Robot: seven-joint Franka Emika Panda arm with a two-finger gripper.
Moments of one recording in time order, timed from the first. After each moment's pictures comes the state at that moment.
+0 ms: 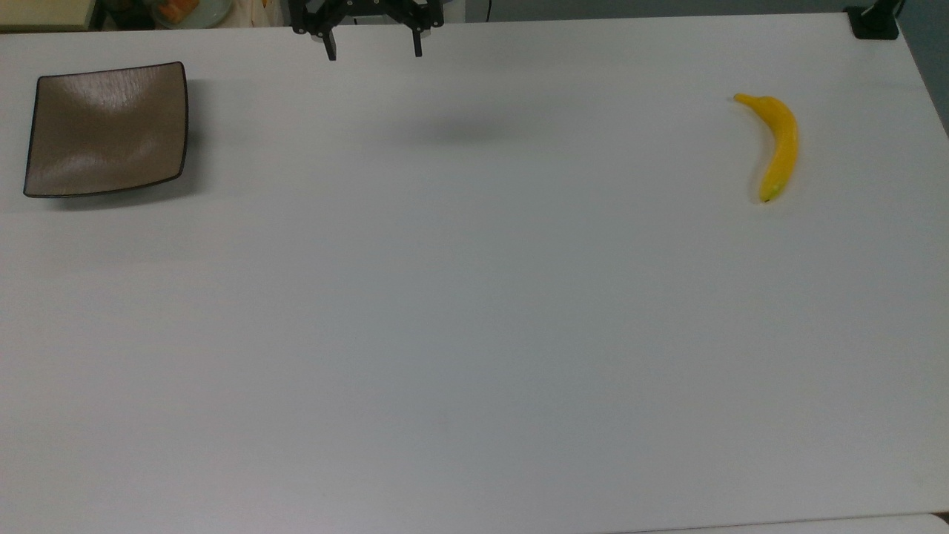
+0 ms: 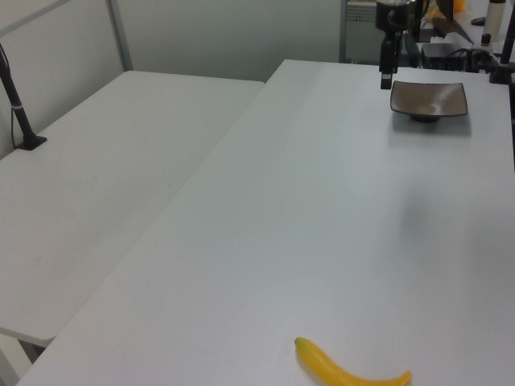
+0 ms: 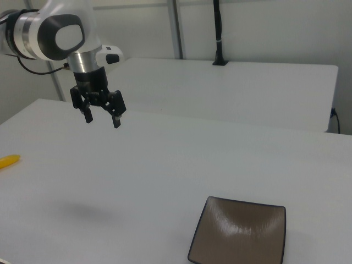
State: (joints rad) arm 0.07 -0.01 -0.01 -1.74 0.01 1.72 -0.08
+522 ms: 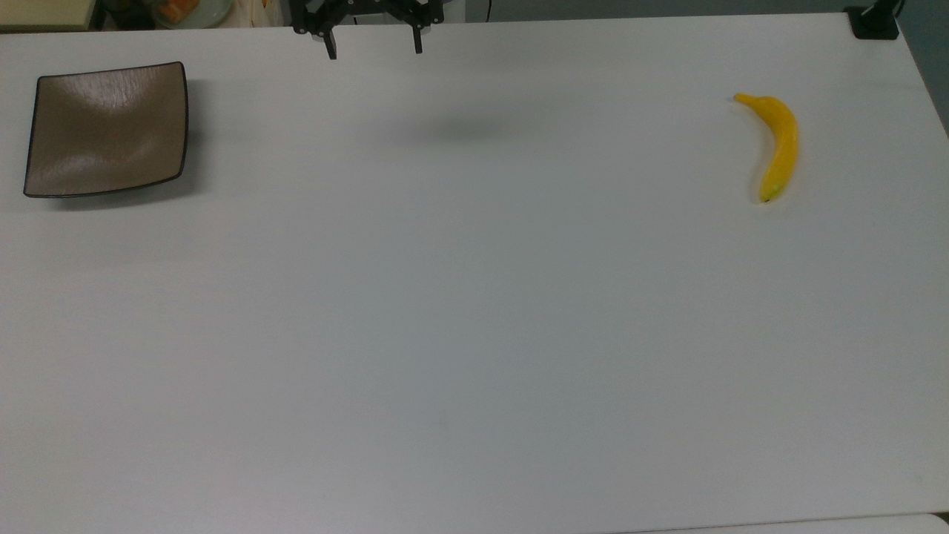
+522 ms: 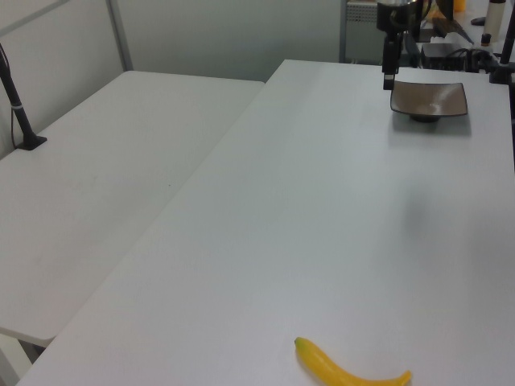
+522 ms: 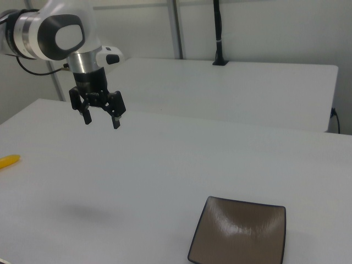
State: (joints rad) arm 0.07 -0.01 -0.01 -1.74 0.01 1.70 -0.11
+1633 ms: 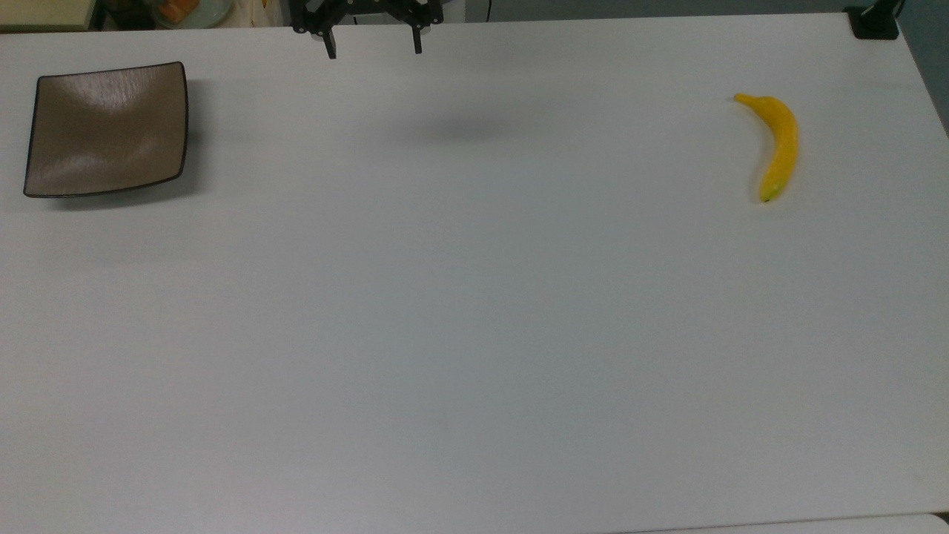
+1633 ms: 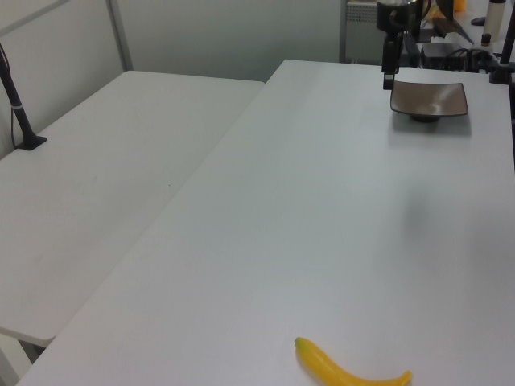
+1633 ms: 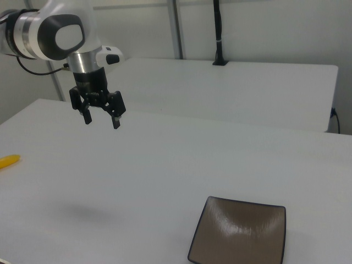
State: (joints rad) arm 0.07 -0.01 -0.01 -1.74 0.01 1.70 -0.10
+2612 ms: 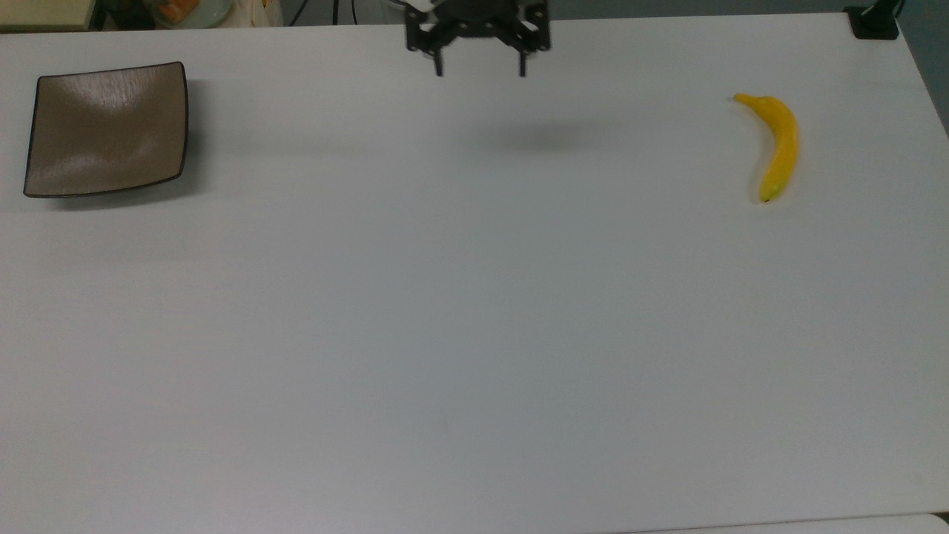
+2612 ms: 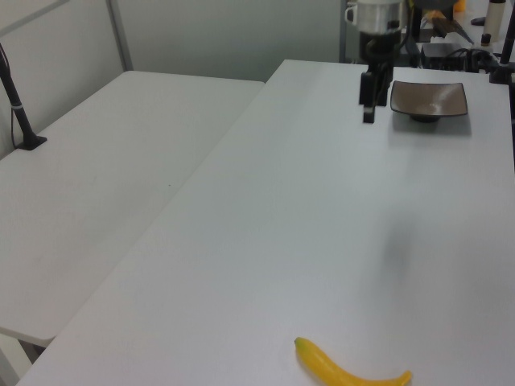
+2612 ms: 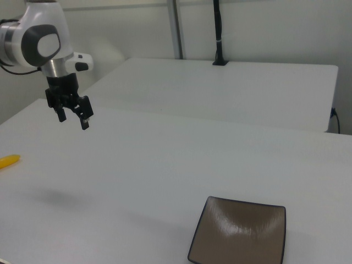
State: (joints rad) arm 0.08 0.05 0.18 -1.74 0.06 1.78 0.23
